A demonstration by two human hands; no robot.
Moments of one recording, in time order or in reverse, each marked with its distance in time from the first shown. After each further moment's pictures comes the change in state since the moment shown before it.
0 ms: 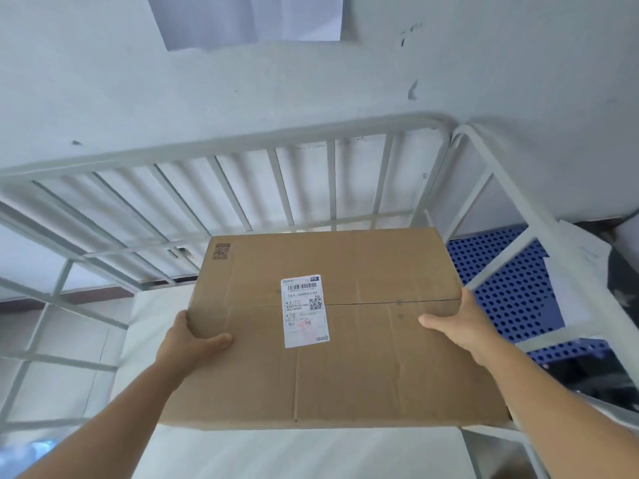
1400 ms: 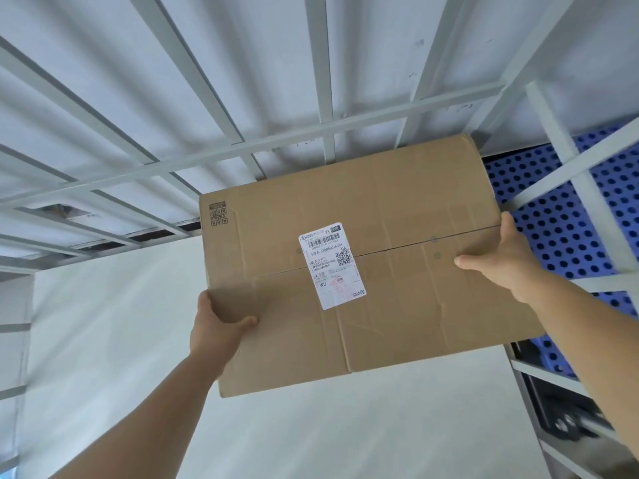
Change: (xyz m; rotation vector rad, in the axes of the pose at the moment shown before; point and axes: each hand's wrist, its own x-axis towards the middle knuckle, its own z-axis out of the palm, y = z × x) left_hand 0.264 -0.058 0.261 -0.049 -0.069 -0.108; right_hand 0.342 0.065 0.119 -0.136 0.089 0.056
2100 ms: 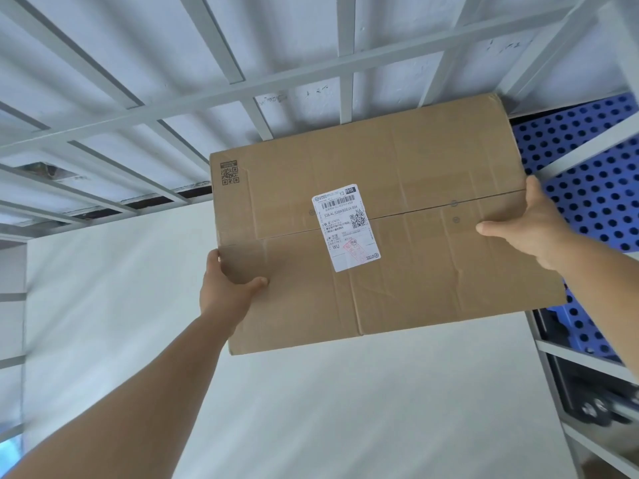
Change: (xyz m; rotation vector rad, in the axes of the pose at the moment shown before) left_hand 0.033 -0.008 0.020 0.029 0.050 0.047; right_hand 0.039 0.015 0.027 -0.045 0.028 -0.035
